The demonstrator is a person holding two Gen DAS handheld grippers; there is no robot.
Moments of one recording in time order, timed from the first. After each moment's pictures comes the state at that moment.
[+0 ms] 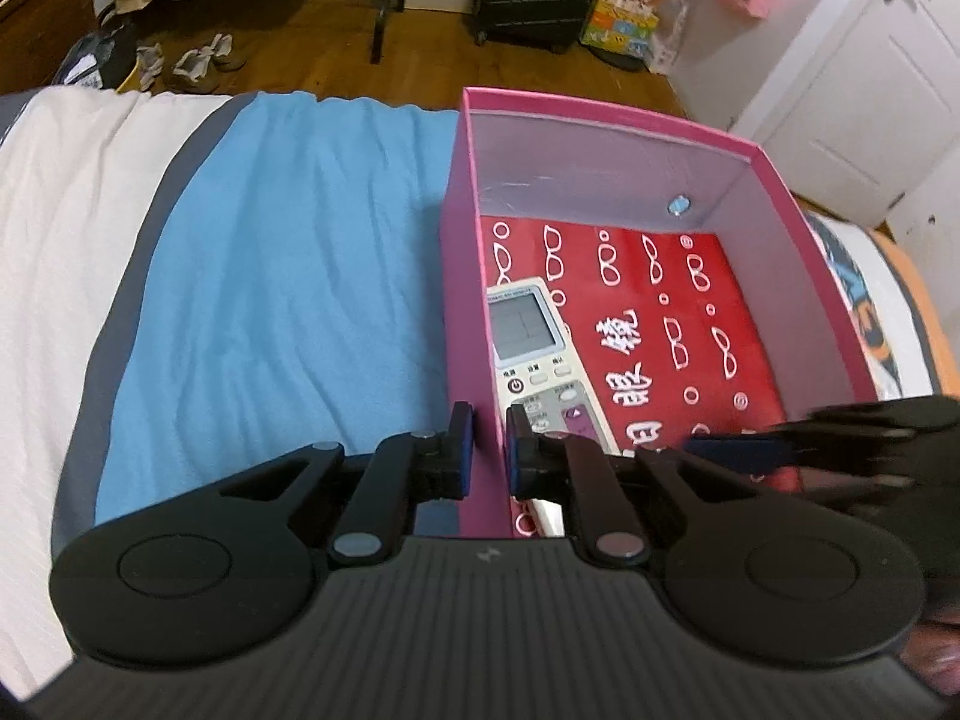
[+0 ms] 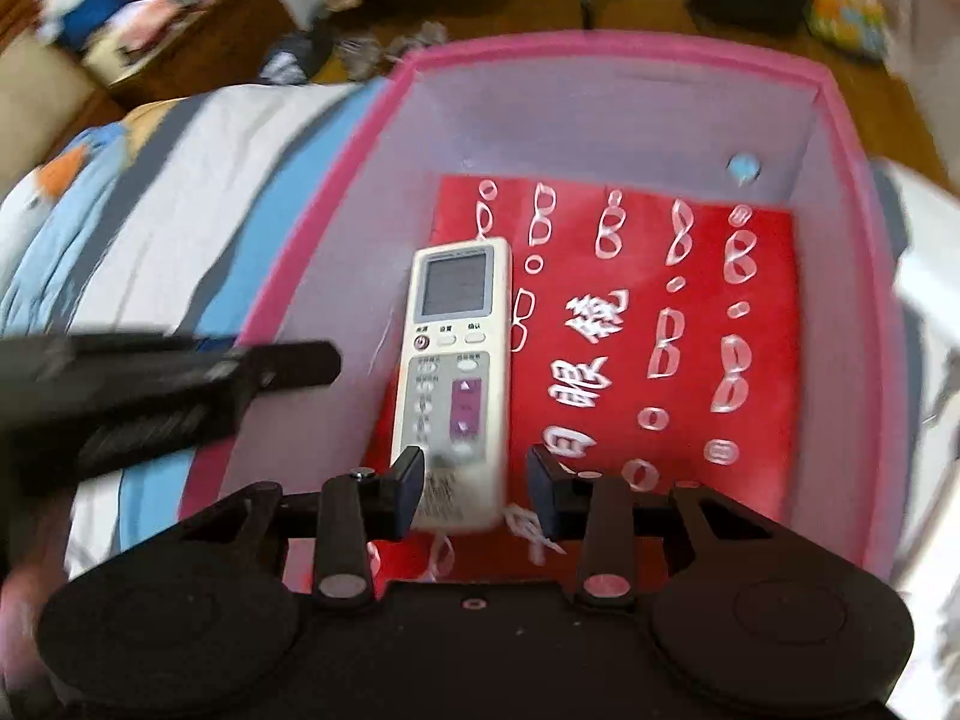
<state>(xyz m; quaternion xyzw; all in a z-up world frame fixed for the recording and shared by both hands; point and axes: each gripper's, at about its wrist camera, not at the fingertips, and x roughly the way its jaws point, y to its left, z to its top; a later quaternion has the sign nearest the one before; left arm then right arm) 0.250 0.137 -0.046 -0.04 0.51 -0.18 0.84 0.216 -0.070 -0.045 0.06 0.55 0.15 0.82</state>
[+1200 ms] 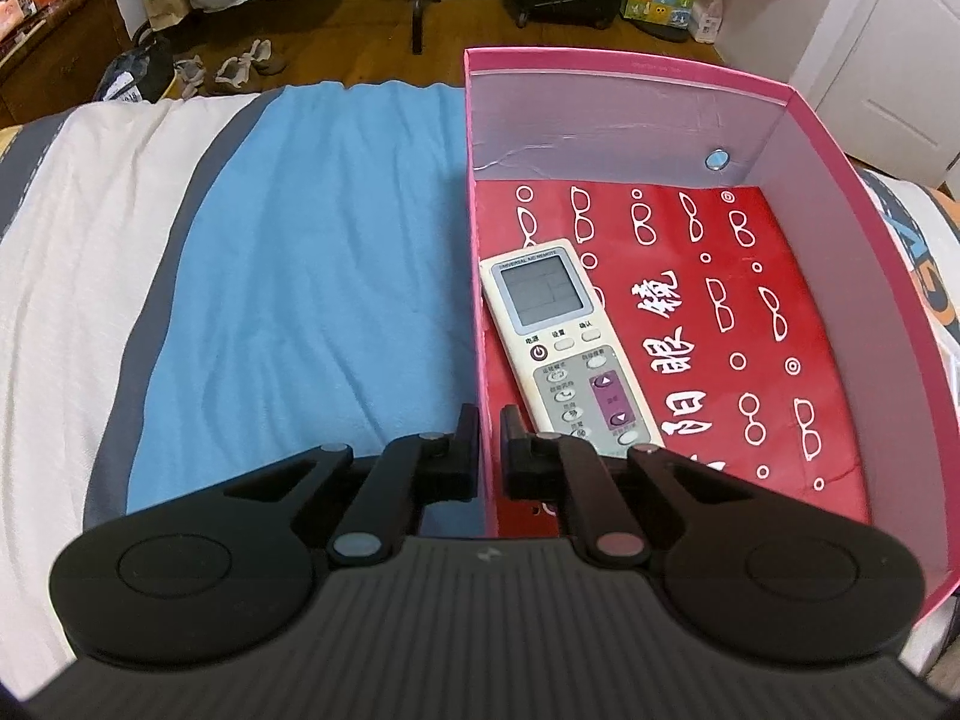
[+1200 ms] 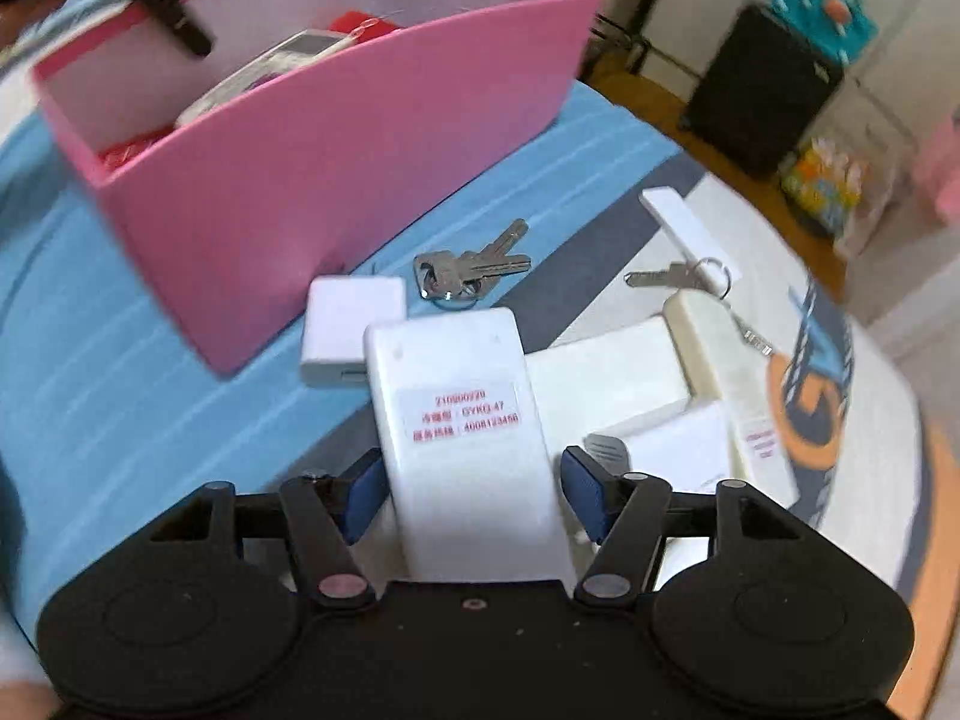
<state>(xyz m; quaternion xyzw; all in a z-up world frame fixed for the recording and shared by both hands) 0.241 0.115 -0.055 0.02 0.52 -0.12 0.84 0.113 -0.218 -0.076 -0.19 0.50 0.15 0.83</state>
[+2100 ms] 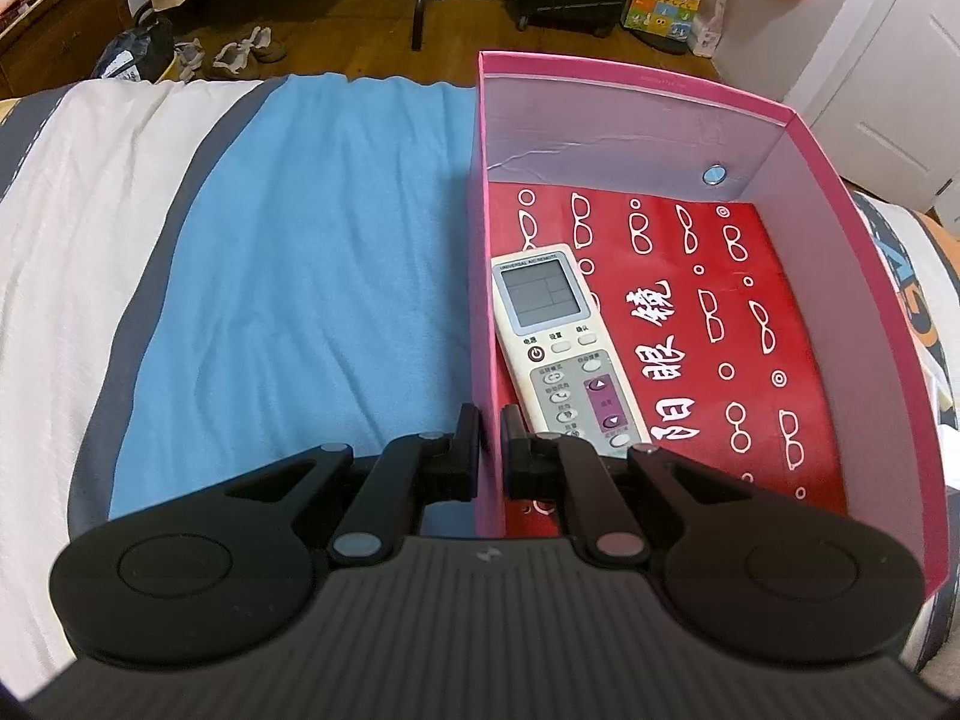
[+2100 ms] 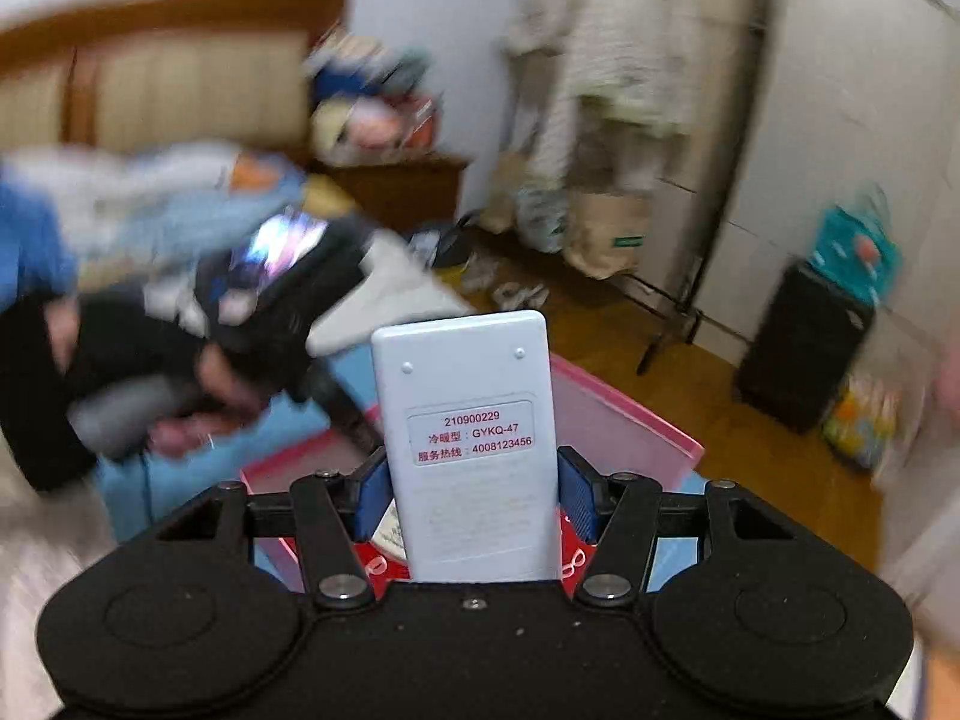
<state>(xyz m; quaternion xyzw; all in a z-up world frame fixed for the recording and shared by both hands) 0.239 0.124 -0.053 -0.01 0.52 -0.13 0.84 0.103 -0.086 0.053 -0.20 0.28 0.26 0.90</state>
